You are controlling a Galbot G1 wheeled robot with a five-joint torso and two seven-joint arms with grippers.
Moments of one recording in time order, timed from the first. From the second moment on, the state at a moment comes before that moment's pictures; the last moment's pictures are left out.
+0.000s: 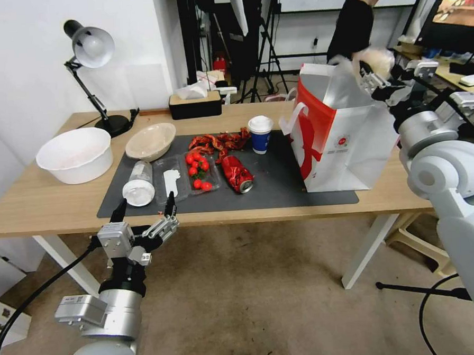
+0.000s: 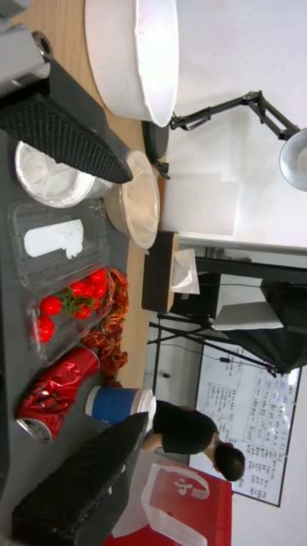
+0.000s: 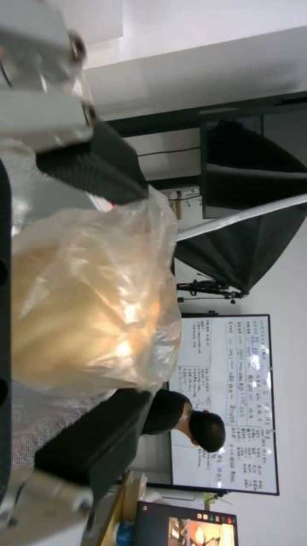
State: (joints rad) left arm 1.75 -1.42 -0.50 -2.49 -0.28 0.10 -0.12; right arm -0.79 0.90 0.49 1.99 0.78 -0.31 0.27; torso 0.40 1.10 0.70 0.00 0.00
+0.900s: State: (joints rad) left arm 1.75 -1.42 -0.50 -2.48 -0.29 0.09 -0.12; right arm -0.75 0.85 0.49 2.00 0.87 -0.55 0.34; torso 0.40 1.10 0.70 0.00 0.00
